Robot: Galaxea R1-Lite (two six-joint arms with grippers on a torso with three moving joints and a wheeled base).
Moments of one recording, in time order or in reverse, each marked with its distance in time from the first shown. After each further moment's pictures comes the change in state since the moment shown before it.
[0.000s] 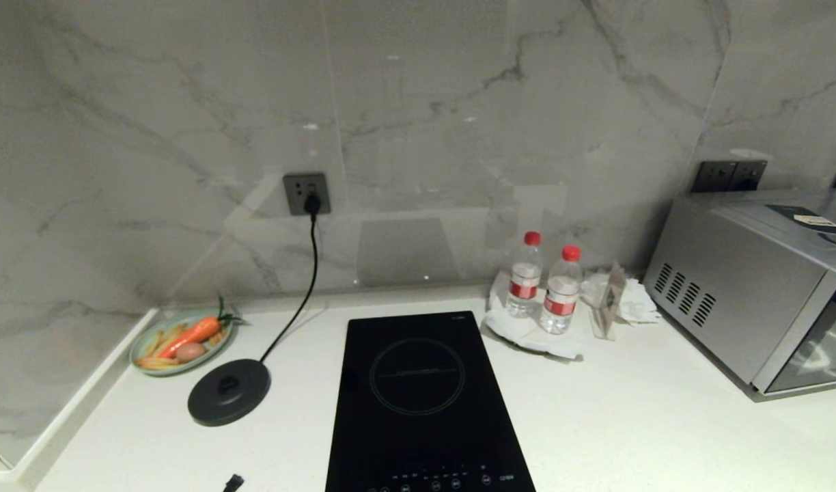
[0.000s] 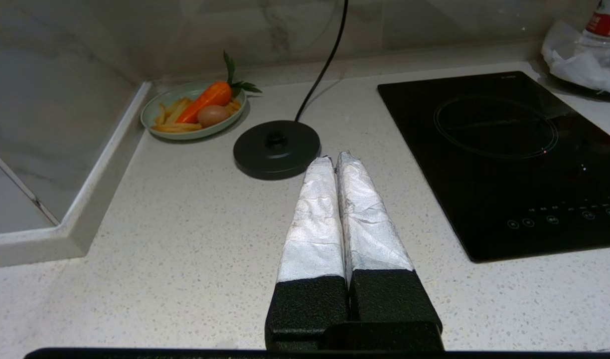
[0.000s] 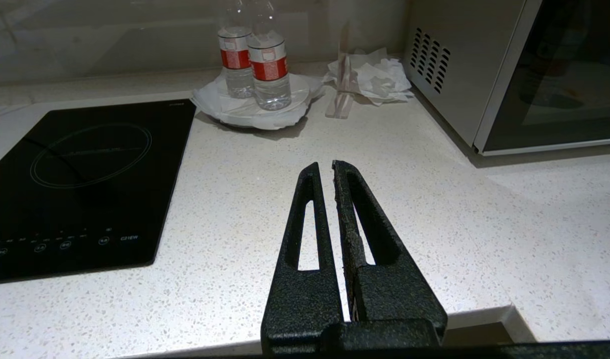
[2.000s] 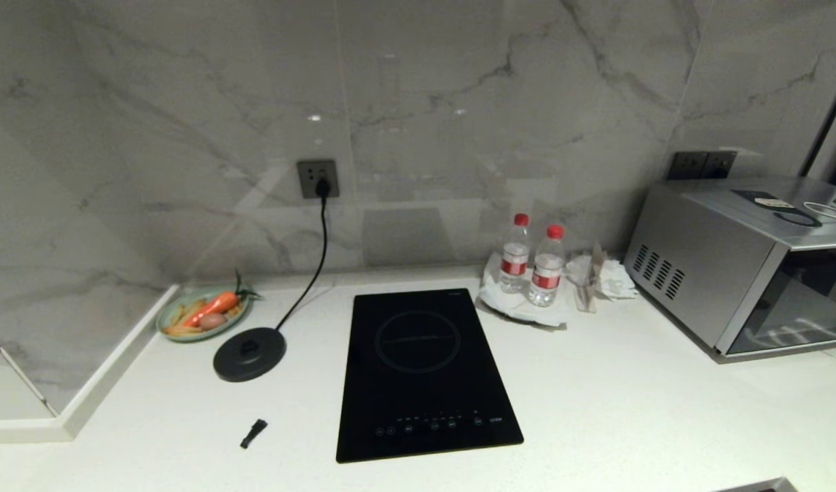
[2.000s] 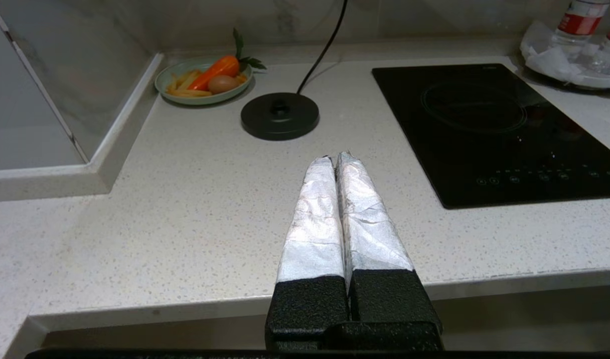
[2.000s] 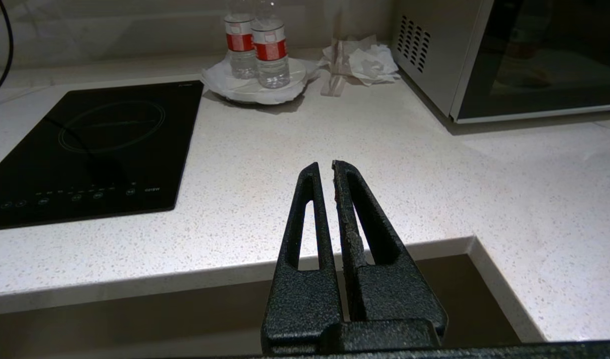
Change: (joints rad) left arm 0.000 0.000 0.001 -0.006 0.018 -0.043; right arm 0.000 0.000 0.000 0.001 0.000 0.003
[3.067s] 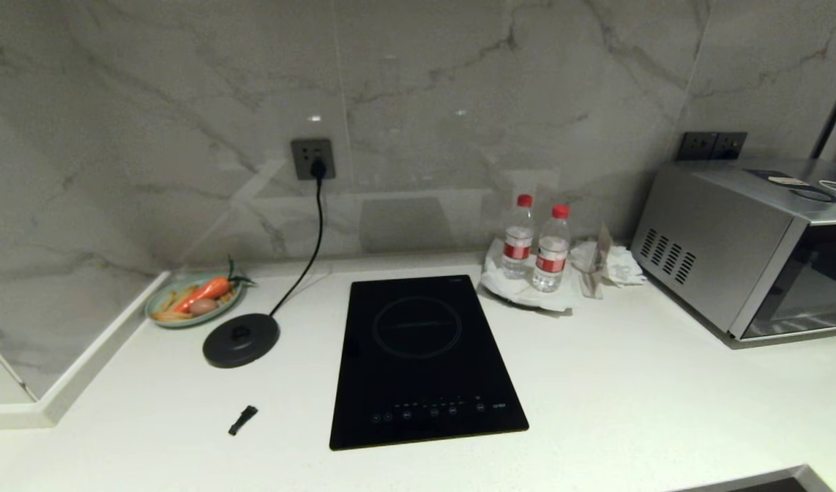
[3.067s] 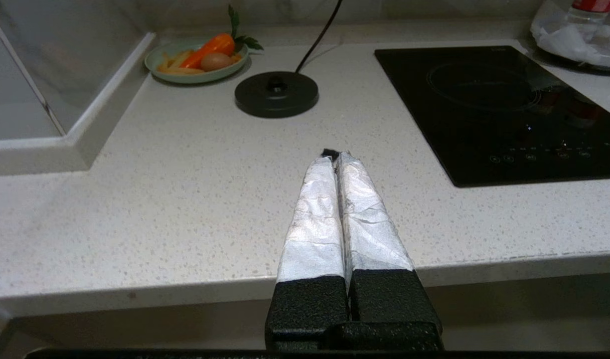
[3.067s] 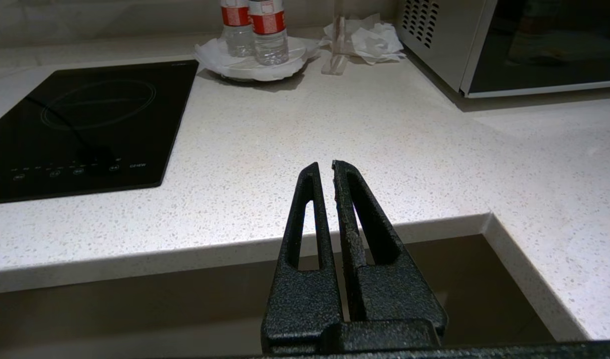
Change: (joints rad) left arm 0.001 0.000 0.000 -0.004 0.001 -0.005; right arm 0.000 0.000 0.000 -0.001 0.000 -0.001
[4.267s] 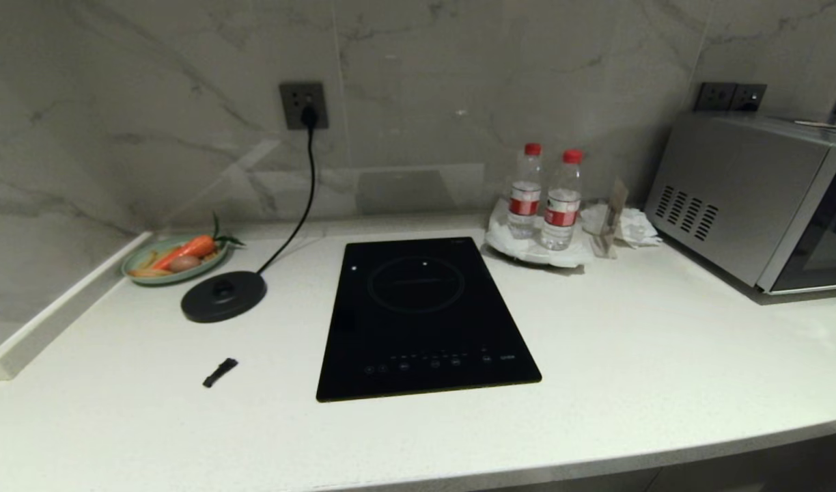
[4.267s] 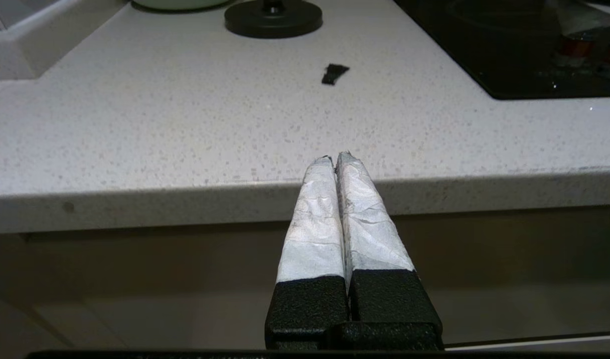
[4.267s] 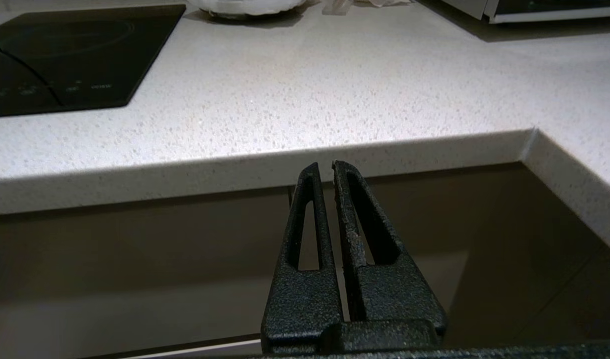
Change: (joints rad) left arm 0.001 0.000 0.002 -0.002 0.005 -0.018; right arm 0.000 0.000 0.000 -0.001 0.000 0.000
